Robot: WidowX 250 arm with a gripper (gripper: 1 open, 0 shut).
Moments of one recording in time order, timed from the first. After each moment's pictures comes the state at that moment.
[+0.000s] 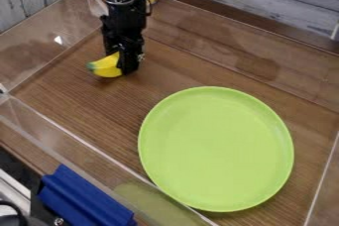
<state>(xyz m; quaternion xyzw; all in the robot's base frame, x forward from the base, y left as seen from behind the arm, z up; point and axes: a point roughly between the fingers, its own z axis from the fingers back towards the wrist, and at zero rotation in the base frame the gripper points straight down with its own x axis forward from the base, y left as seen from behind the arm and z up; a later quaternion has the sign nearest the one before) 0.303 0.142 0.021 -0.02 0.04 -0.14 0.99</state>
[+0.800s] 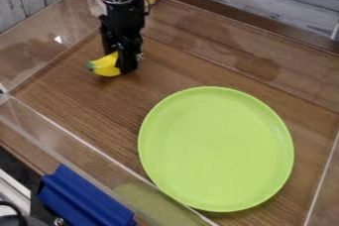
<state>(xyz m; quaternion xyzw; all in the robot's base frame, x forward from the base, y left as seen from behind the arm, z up) 0.303 0.143 0.020 -0.02 0.05 -0.13 0.99</state>
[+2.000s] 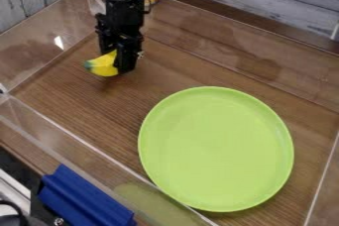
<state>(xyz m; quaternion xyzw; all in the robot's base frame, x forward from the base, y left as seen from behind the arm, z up) 0.289 0.128 0.036 -0.02 0.10 -0.11 0.99</state>
